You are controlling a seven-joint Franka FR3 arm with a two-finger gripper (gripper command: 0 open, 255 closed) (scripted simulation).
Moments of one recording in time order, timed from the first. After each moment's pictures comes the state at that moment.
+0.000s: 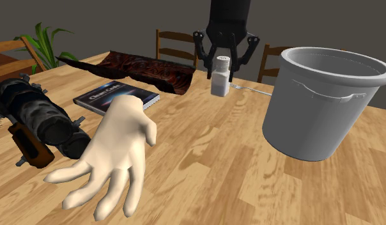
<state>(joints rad) -0.11 0.30 -0.14 -1.47 0.06 1.68 -0.21</state>
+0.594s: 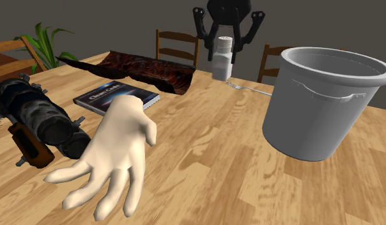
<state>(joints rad) -0.12 0.31 -0.14 -1.34 0.06 1.56 -0.21</state>
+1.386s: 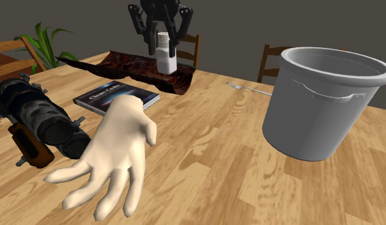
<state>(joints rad) 0.04 0.27 -0.06 -1.39 0.05 1.58 0.03</state>
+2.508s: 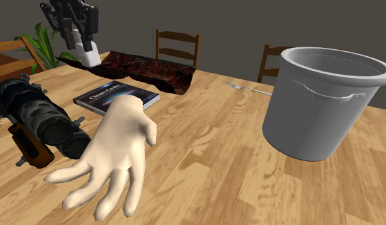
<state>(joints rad) 0.28 0.45 0.06 -1.13 0.04 1.51 0.39</state>
